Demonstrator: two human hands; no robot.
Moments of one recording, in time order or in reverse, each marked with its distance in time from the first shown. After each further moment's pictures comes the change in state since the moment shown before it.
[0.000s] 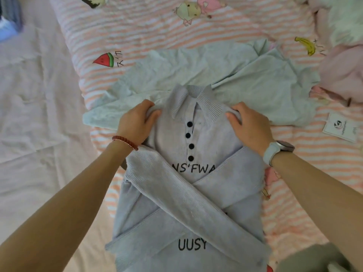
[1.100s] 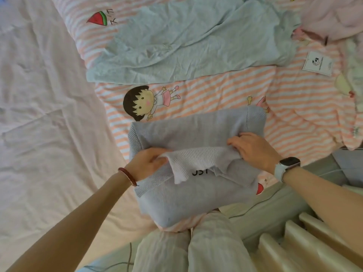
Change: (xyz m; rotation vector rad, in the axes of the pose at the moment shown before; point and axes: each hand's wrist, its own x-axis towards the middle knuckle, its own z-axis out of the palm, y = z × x) left_hand -0.219 -0.006 -0.010 -0.389 -0.704 0.023; right_hand -0.215 0.008 0.006 -0.113 -0.282 -0.355
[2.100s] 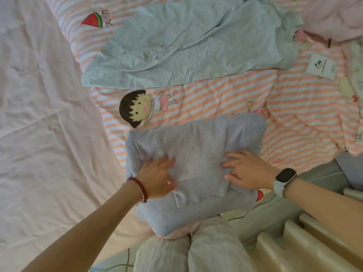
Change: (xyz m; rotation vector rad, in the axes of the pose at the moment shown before) left_hand 0.009 0.029 0.021 0.707 -0.395 -0.104; right_hand -0.003 -0.017 -0.002 -0.127 -0.714 -0.024
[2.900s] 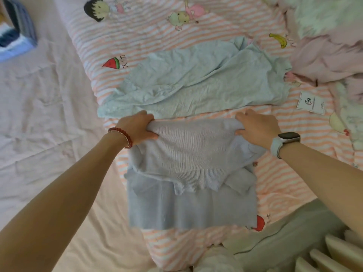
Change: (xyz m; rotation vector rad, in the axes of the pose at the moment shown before) left_hand 0.022 -0.074 -0.168 -0.061 0.403 -0.271; right_hand 0.025 0.074 -0.136 -0.091 0.496 0.489
